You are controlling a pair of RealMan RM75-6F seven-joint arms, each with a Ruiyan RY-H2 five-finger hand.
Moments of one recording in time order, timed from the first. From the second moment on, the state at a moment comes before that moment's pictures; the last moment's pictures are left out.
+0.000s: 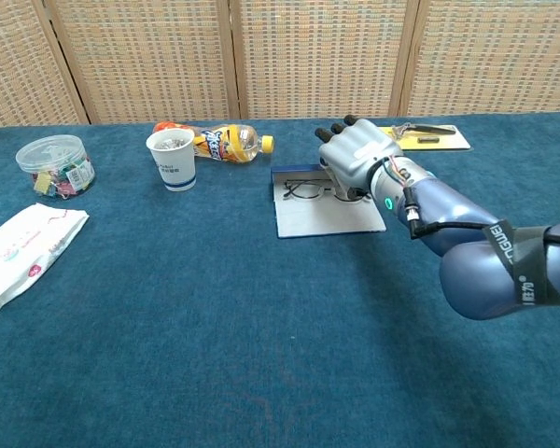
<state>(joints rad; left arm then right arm) -0.18 -1.10 -0.12 -1.59 1.22 1.29 0.06 1.08 -2.18 0.30 -0.37 -1.15 0.83 -0.59</state>
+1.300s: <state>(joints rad) -0.18 -1.09 -0.12 -1.59 1.23 1.29 0.06 1.01 -2.14 0.27 -0.37 -1.22 0.85 -0.60</state>
